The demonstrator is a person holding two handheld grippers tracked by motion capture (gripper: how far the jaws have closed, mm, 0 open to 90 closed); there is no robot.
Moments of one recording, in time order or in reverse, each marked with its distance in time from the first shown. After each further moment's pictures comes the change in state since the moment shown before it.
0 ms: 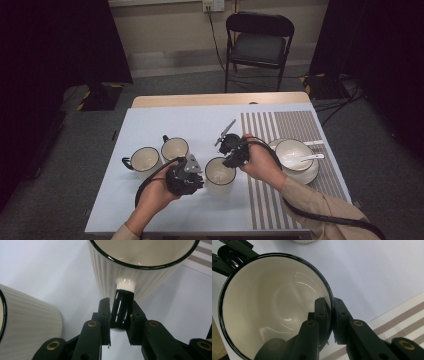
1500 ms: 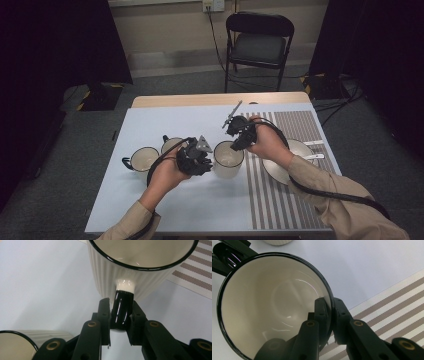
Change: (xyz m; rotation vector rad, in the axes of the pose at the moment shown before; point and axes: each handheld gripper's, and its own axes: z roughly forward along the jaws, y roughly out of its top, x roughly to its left) left arm 0.027 0.046 0.010 0.006 0.000 0.008; right arm -0.046 0.011 -0.018 0.026 -0.033 -0.014
